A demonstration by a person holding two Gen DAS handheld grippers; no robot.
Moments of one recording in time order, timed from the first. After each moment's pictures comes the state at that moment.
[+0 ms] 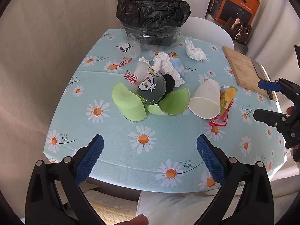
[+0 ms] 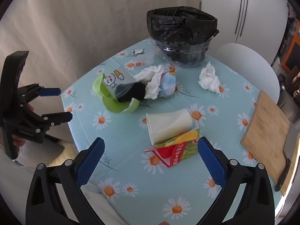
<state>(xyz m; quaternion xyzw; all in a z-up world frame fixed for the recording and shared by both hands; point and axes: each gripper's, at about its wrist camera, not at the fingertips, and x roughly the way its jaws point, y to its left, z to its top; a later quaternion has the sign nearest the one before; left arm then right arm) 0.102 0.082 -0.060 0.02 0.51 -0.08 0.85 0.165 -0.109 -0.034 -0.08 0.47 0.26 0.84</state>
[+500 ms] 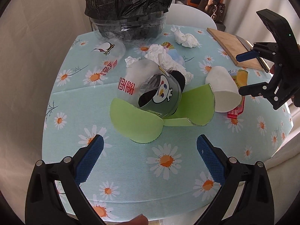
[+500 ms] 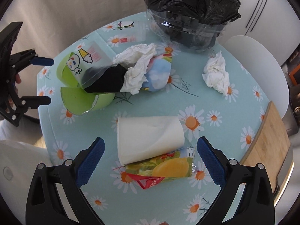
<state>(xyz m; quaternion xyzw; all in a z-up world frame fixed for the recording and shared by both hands) 0.165 0.105 -0.111 0.10 0.50 -0.21 0.84 0.242 -0.082 -0.091 -0.17 0.53 0.25 0.79</state>
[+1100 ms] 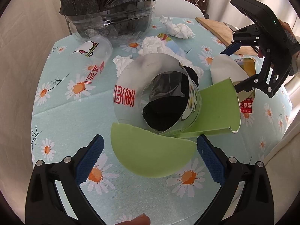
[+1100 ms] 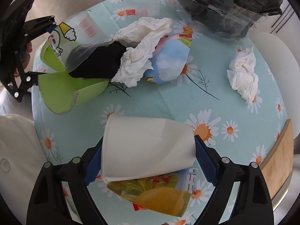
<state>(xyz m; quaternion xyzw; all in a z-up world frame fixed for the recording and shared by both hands) 0.209 0.107 -0.147 0.14 0.49 -0.29 0.81 0.283 -0.060 -0.135 -0.22 0.58 0.30 0.72</state>
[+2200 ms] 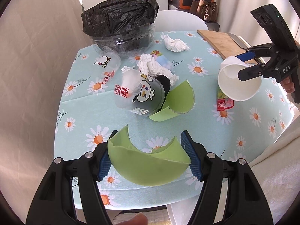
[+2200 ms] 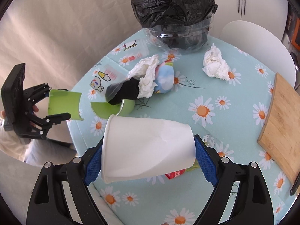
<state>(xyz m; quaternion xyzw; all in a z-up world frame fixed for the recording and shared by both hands) 0.121 0.092 -0.075 0.14 0.47 -0.20 0.85 0.205 -0.127 -0.069 0.00 0.51 0.29 0.81</state>
